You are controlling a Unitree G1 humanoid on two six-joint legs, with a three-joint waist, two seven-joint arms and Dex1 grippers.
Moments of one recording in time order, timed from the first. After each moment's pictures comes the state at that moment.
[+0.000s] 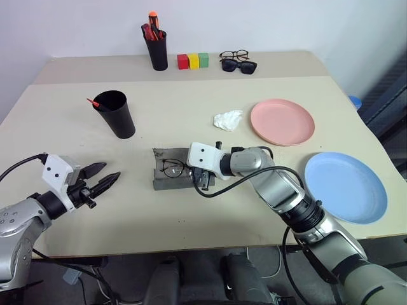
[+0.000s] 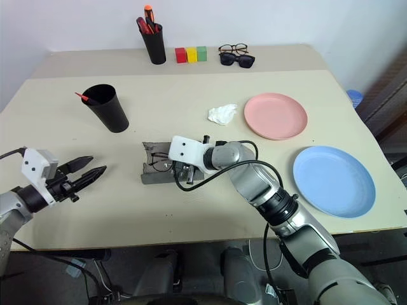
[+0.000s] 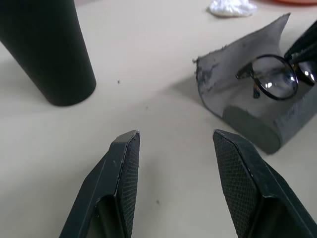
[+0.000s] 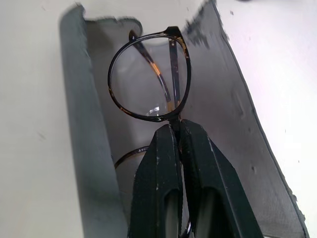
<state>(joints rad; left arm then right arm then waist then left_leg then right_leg) 0.12 0.73 0.43 -0.28 -0.50 0.36 -0.79 -0.72 -0.35 0.54 -0.08 -0.13 0.57 0.82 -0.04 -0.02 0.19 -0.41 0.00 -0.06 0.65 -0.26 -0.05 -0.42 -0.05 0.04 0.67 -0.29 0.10</state>
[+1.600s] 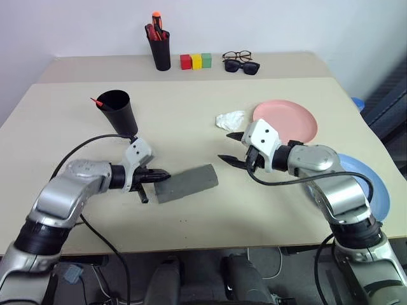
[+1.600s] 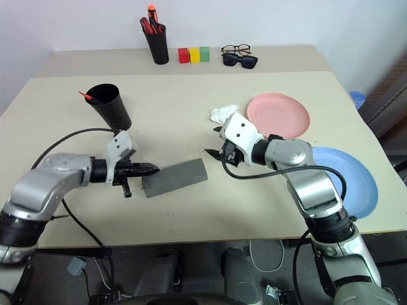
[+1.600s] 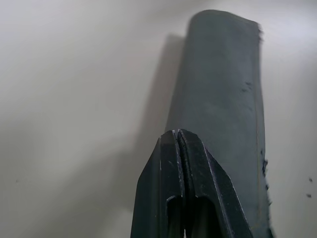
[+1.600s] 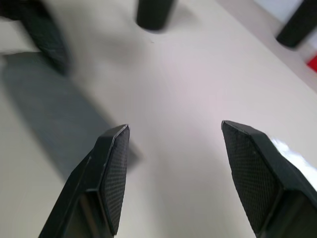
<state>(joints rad) -0.33 0.79 -0.09 -0.26 -0.42 0.70 -0.94 -0.54 -0.57 0.18 -0.28 0.13 0.60 0.76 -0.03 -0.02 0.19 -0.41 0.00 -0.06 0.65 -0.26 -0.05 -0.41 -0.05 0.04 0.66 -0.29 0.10</state>
